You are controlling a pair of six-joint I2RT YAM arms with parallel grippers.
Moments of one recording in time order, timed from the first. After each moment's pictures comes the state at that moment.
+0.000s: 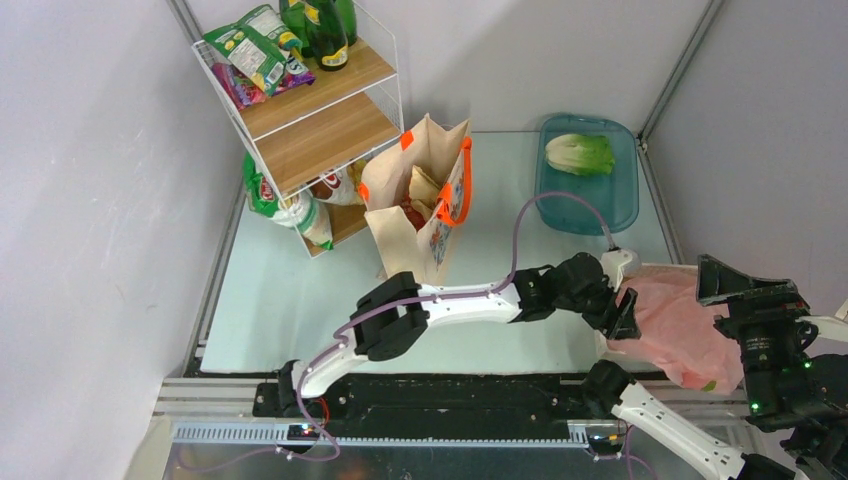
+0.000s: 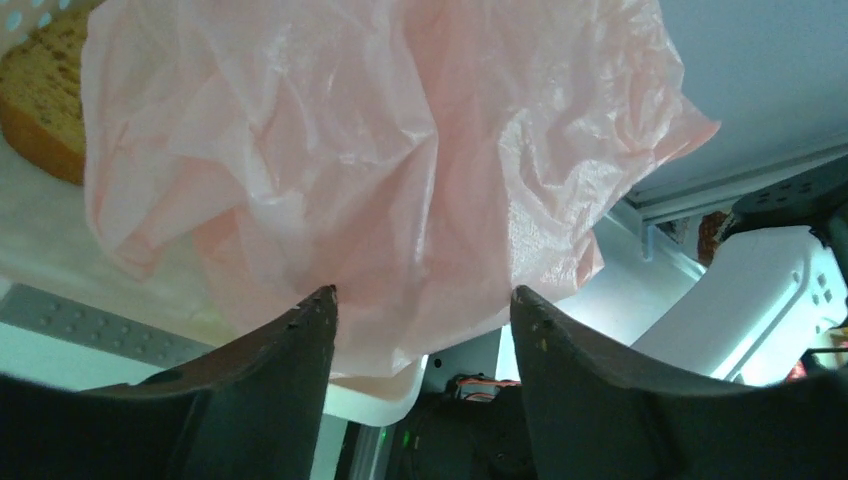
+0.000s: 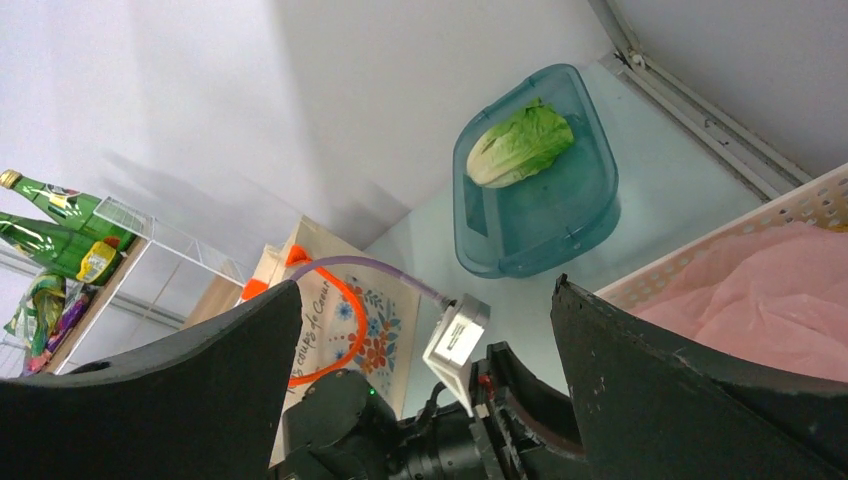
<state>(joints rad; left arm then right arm) -1.29 2.33 1.92 0.09 0.29 -0.59 0.82 0.23 1.32 -1.04 1.00 0.70</state>
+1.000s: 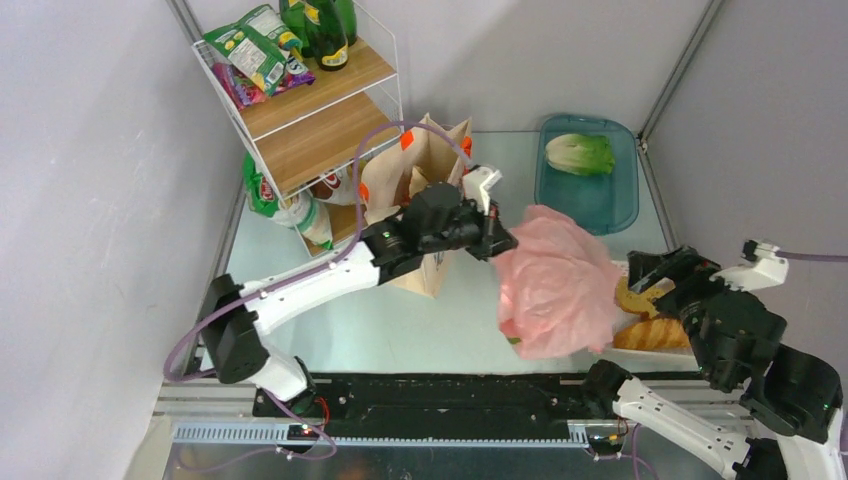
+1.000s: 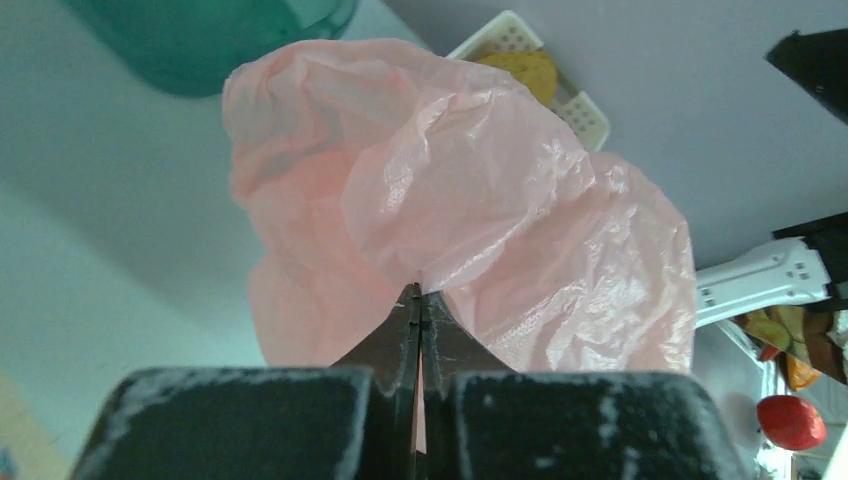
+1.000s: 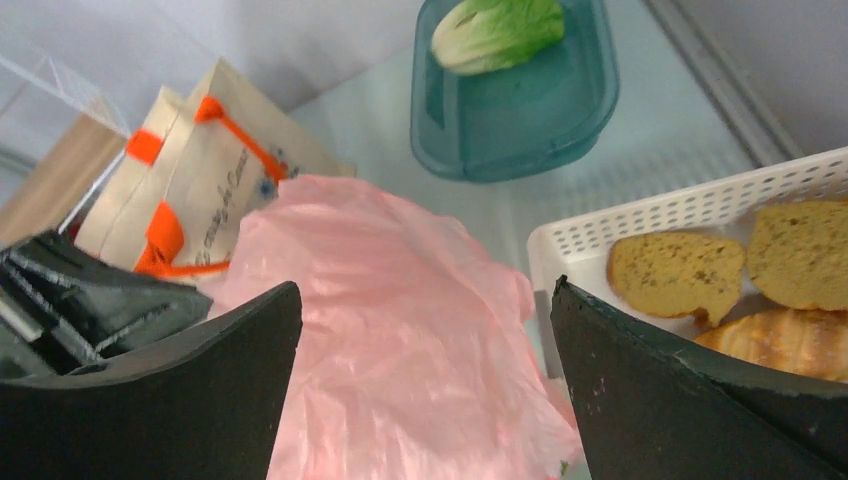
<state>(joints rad) -1.01 1.57 1.37 -0.10 0.22 -0.47 0.85 0.44 1.30 -1.19 0.91 0.74</state>
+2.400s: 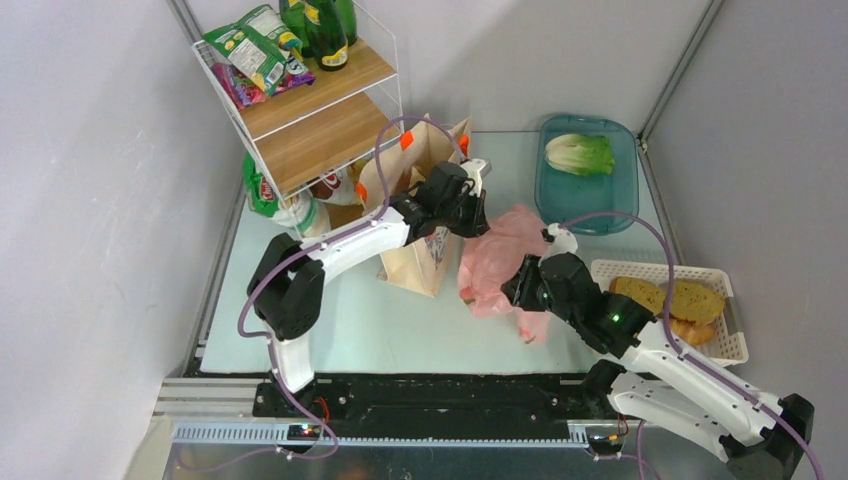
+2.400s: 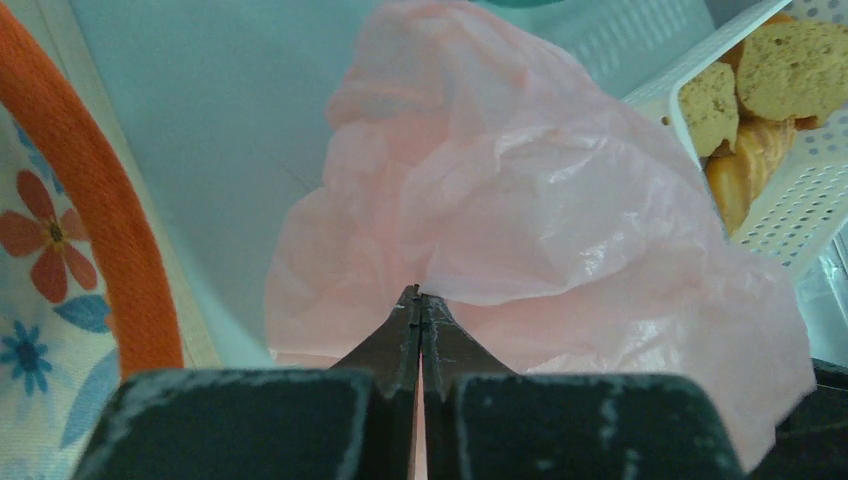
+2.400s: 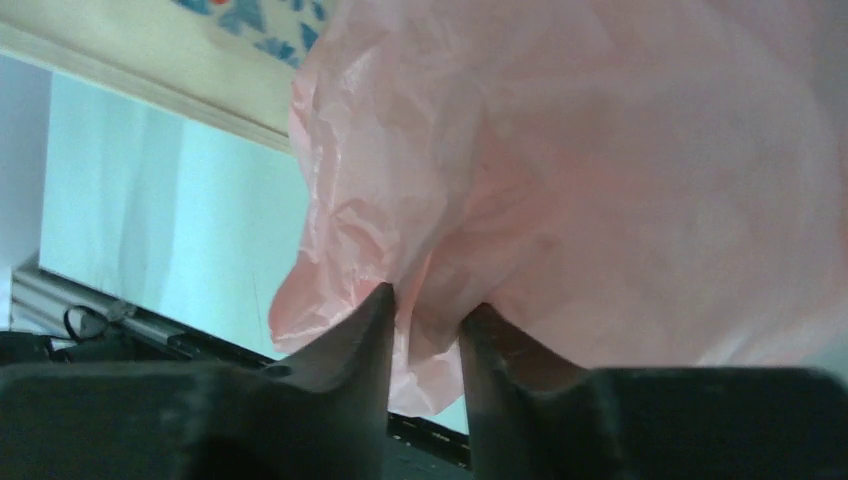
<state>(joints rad) -0.77 1.85 1.45 -0.24 0.22 -0.41 0.81 0.75 0.67 -0.54 0.24 0.73</state>
